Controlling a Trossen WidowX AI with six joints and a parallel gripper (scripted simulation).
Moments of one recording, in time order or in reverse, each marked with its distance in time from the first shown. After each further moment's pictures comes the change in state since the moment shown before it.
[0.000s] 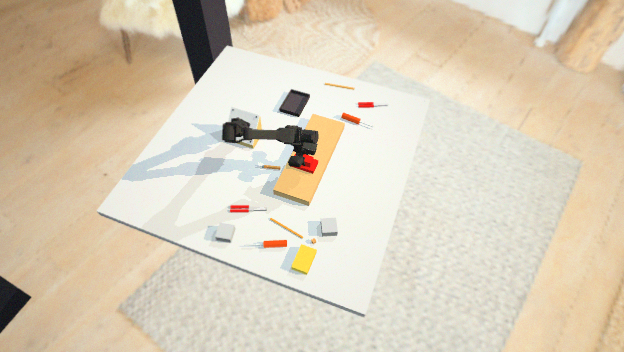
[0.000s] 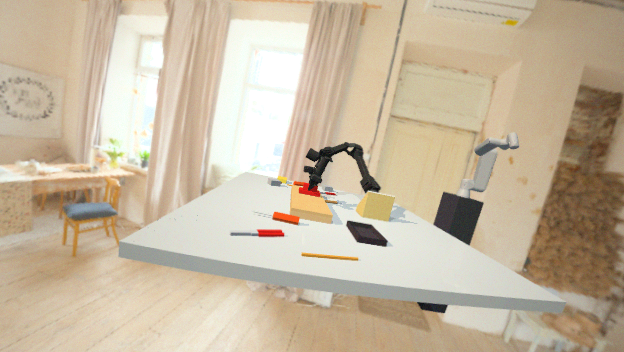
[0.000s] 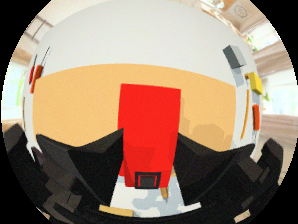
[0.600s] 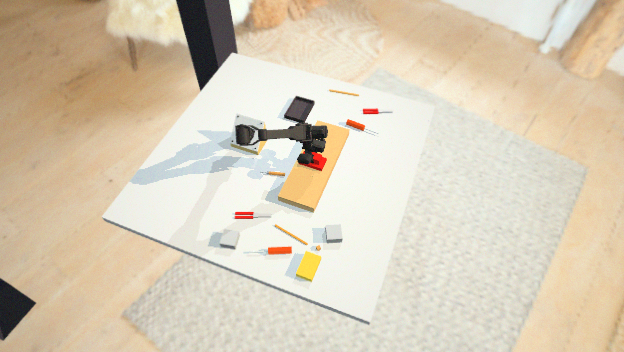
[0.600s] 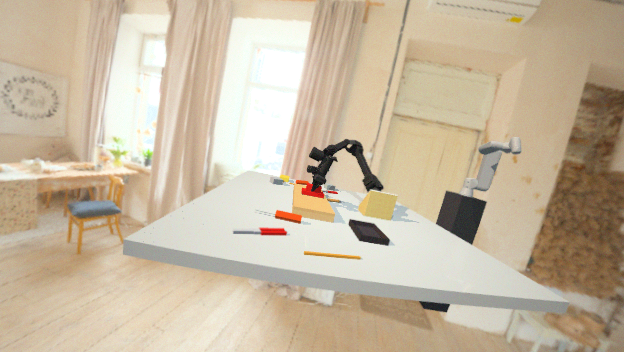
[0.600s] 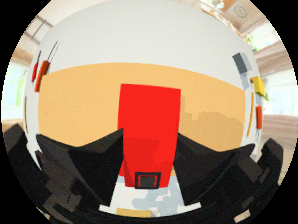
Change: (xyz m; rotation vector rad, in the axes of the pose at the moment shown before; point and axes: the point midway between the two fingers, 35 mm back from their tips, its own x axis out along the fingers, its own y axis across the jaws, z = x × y) arm -0.001 0.058 -0.003 -0.003 0.000 0.000
